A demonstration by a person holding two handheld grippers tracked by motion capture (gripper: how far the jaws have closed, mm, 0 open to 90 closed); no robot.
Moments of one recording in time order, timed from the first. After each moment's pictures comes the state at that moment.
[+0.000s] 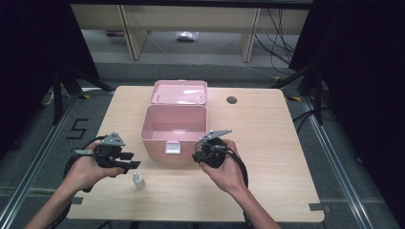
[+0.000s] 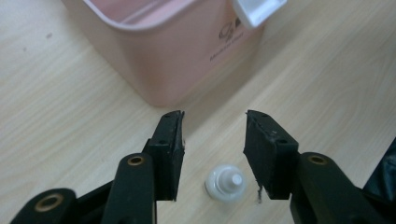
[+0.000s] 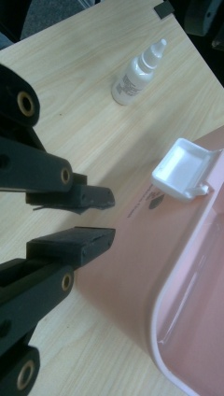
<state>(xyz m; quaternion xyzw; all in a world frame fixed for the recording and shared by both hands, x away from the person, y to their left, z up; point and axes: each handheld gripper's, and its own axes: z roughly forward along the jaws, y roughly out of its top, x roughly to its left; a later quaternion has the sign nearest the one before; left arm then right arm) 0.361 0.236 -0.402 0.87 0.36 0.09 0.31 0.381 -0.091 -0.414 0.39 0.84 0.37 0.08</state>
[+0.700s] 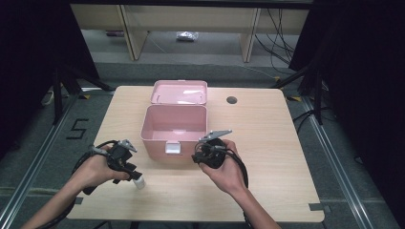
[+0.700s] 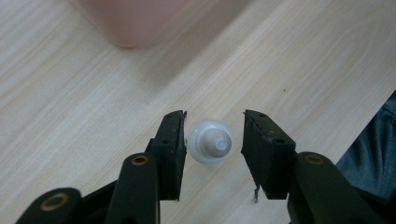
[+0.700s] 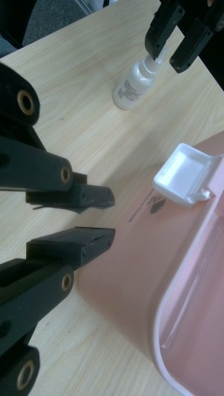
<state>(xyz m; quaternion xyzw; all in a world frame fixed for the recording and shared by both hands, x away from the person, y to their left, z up) 0.366 0.215 -0.421 0.90 0.37 0.02 0.22 0.379 -0.090 -0.413 0.39 0.84 0.37 0.07</state>
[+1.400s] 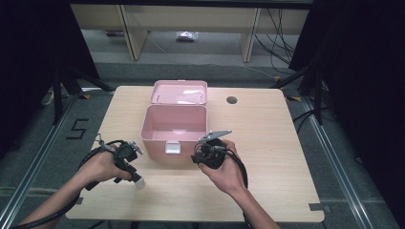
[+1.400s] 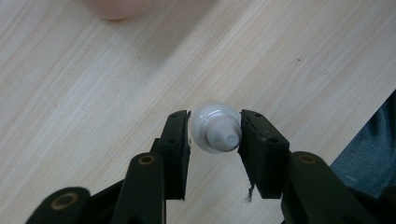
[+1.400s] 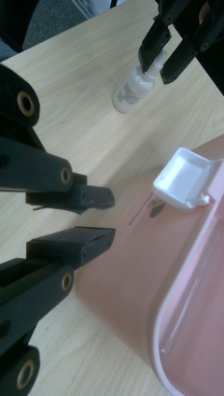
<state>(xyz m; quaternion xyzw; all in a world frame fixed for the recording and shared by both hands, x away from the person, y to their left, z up) 0.380 0.207 -0.427 0.93 0.34 0.00 0.13 0.378 -0.089 -0.413 0.39 0.84 0.37 0.07</state>
